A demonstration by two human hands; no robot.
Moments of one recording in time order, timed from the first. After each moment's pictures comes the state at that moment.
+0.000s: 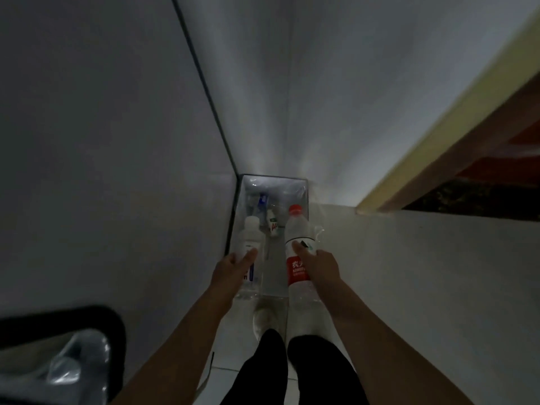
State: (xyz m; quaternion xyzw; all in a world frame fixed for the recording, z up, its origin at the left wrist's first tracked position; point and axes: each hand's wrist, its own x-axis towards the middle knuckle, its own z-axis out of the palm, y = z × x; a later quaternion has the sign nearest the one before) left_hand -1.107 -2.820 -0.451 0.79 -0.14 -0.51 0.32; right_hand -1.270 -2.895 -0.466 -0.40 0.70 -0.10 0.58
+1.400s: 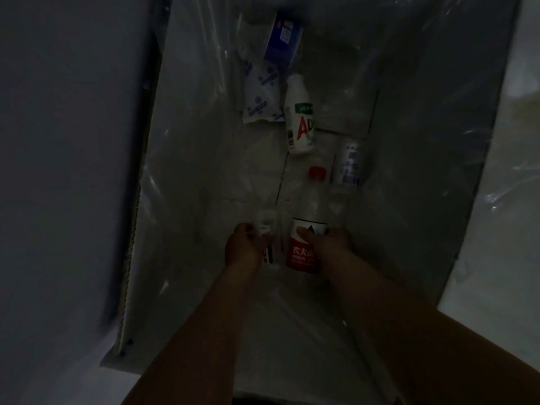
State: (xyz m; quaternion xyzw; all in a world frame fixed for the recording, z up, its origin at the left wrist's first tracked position) left_hand -1.075 -2.885 -1.057 0.84 -0.09 -0.51 0.15; right_hand -1.199 -2.950 -1.070 -0.29 0.78 0.04 0.55
